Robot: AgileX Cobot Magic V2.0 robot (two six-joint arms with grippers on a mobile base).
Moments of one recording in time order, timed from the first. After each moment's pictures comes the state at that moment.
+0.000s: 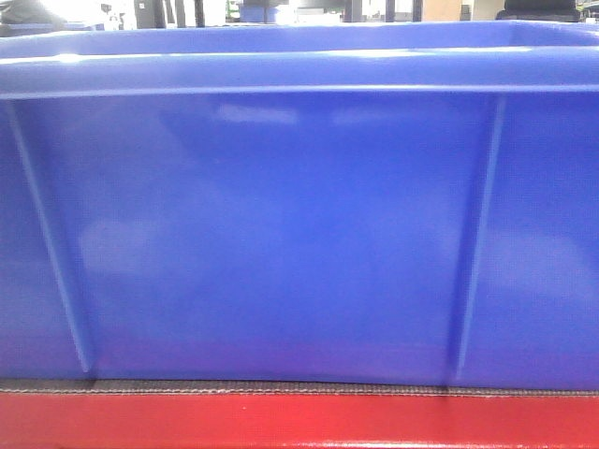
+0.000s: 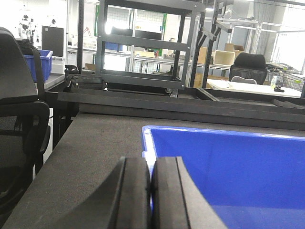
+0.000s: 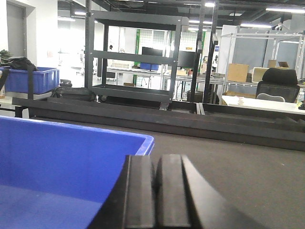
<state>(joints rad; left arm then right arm) -0.07 0.28 -0.35 -0.01 0.05 -0.07 0.26 0.01 -0.37 -0.27 0.29 0.18</state>
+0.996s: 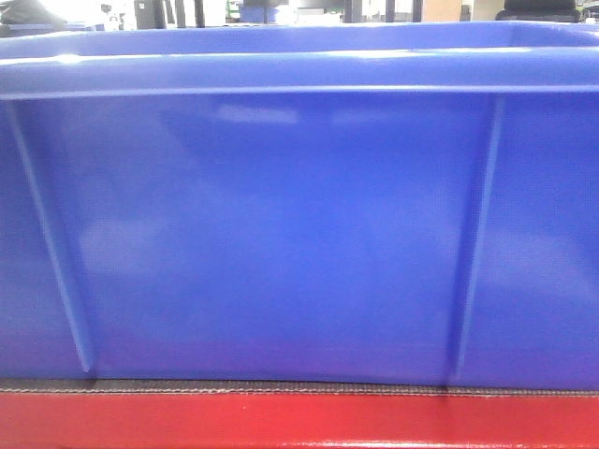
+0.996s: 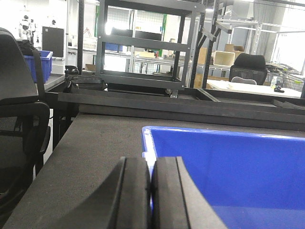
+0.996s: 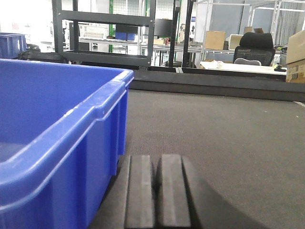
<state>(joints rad) -0.07 0.28 -0.35 -0.01 0.05 -0.07 0.07 0.01 0.00 0.02 0.01 -0.06</state>
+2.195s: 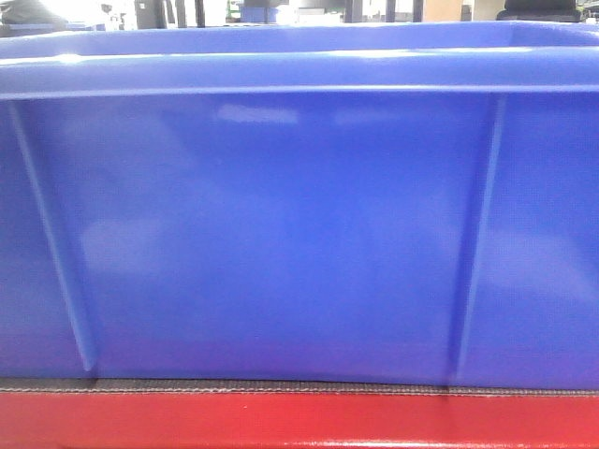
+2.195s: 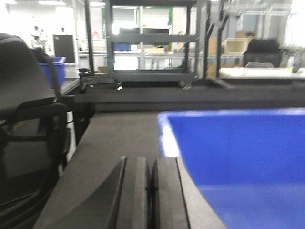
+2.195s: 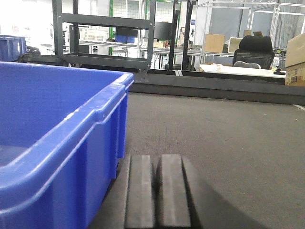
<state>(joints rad) -0.03 0.18 -0.24 0.02 0.07 0.04 0.07 0.01 0.00 0.03 -0.01 -0.06</state>
